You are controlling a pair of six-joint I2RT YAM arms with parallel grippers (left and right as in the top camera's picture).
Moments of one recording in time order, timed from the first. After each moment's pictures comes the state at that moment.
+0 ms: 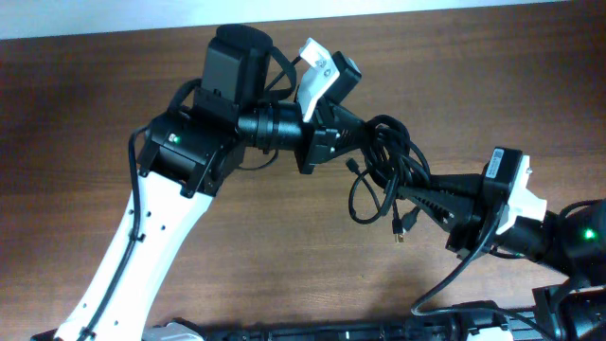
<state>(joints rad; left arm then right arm) -0.53 1.51 1.75 -0.83 0.97 0.01 0.05 0.67 1.06 -0.38 -1.02 0.02</state>
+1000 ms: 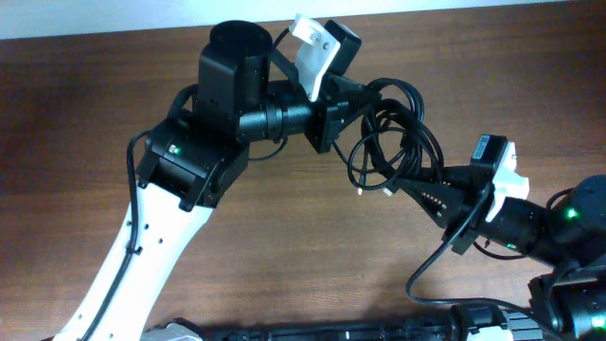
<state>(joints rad) -0.56 1.49 1.75 -0.62 0.68 -0.18 0.05 0.69 1.06 -0.53 -0.95 0.00</state>
